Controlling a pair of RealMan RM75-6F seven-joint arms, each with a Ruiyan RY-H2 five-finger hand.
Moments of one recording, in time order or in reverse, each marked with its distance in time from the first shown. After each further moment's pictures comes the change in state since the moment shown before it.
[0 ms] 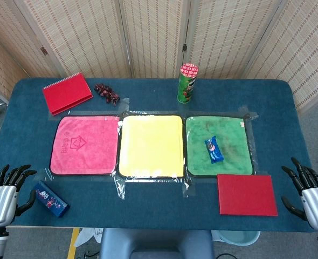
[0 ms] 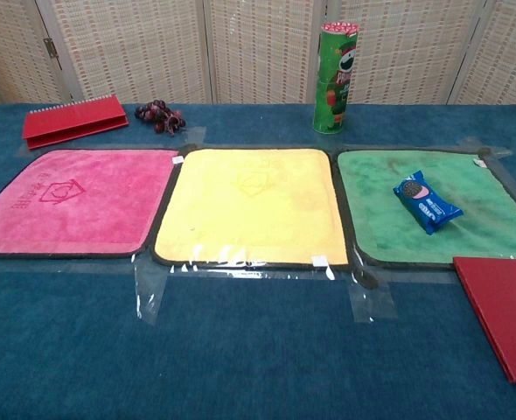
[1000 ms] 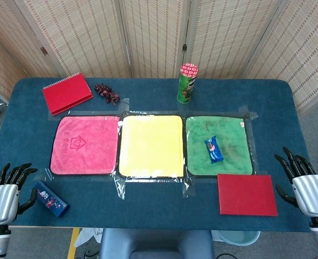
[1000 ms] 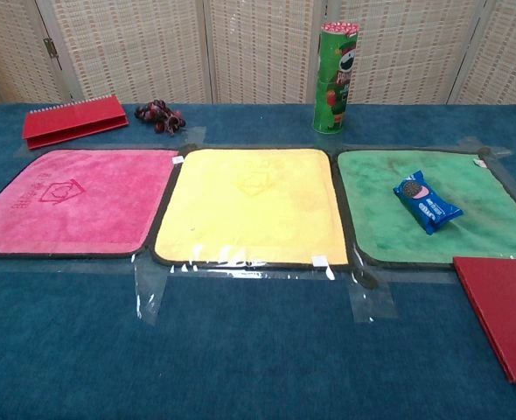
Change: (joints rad) left arm -0.007 -0.021 -0.012 -0.007 -0.015 -0.001 0.036; right arm 0.084 -0.022 0.050 0.018 0.040 -0.088 -0.078
